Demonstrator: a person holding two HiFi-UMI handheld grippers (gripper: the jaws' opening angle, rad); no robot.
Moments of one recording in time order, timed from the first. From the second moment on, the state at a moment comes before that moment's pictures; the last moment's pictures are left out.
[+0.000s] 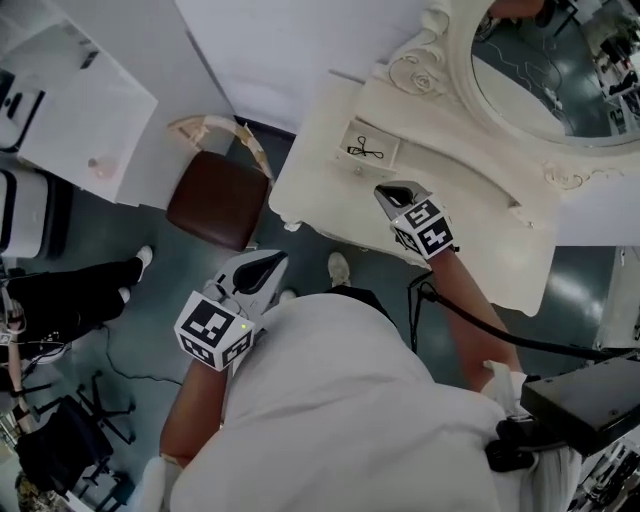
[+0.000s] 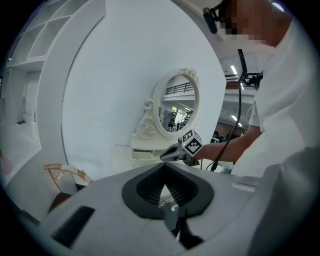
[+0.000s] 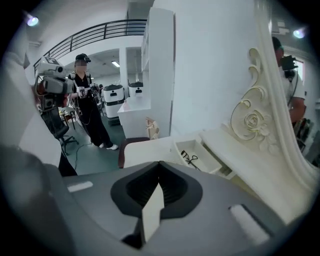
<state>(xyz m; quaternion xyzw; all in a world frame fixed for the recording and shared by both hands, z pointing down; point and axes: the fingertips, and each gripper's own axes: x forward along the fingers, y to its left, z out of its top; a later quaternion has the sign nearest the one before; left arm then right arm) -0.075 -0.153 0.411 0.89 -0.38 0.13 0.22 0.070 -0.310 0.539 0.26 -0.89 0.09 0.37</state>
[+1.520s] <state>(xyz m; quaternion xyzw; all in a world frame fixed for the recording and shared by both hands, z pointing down) -0.100 -0.003 0.425 0.95 -0.22 0.14 0.19 0.006 -0.022 0.496 0.35 -0.88 0.13 0.28</state>
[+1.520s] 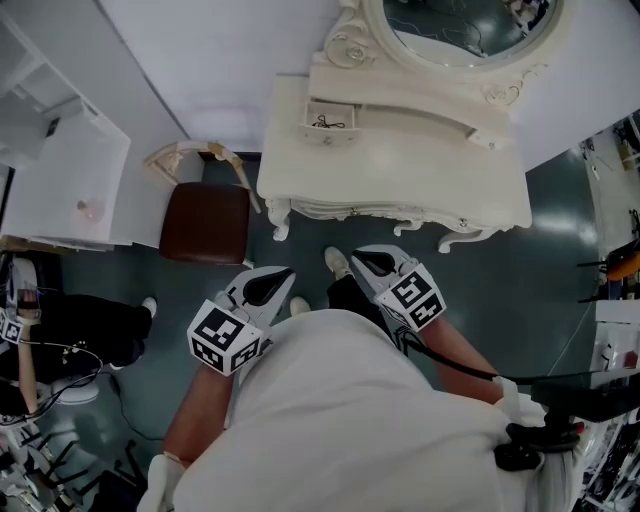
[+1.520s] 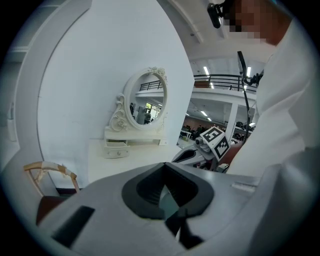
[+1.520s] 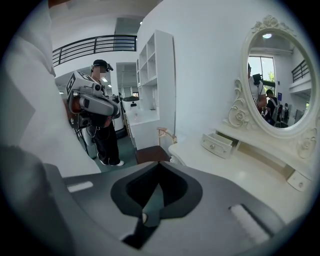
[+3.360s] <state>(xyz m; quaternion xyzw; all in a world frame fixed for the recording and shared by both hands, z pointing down) -0.123 -0.010 0.437 0.94 -0.22 0.14 0.21 -0.028 -0.031 0.497 0.33 -0.89 0.12 0.29</state>
